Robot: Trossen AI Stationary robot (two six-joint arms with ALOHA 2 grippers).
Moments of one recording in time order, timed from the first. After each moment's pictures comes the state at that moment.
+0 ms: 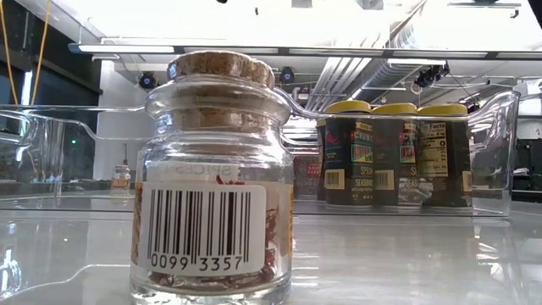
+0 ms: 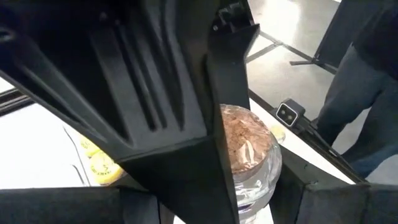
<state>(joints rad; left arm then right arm) 0.04 1.30 1.22 -0.52 0.54 0.40 0.26 2.09 2.31 -0.96 0.29 -0.64</state>
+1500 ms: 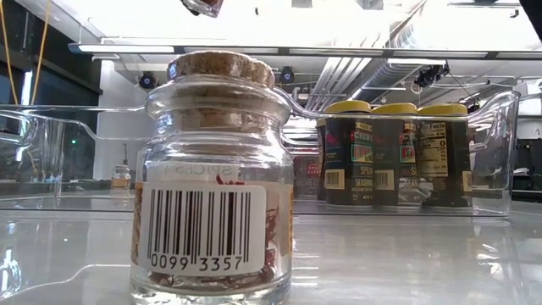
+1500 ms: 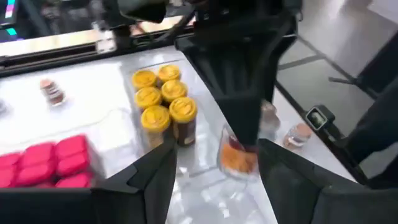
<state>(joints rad) 0.20 1.18 1.23 -0.68 0.49 0.32 0.20 2.09 2.30 -1.02 0.21 -0.61</state>
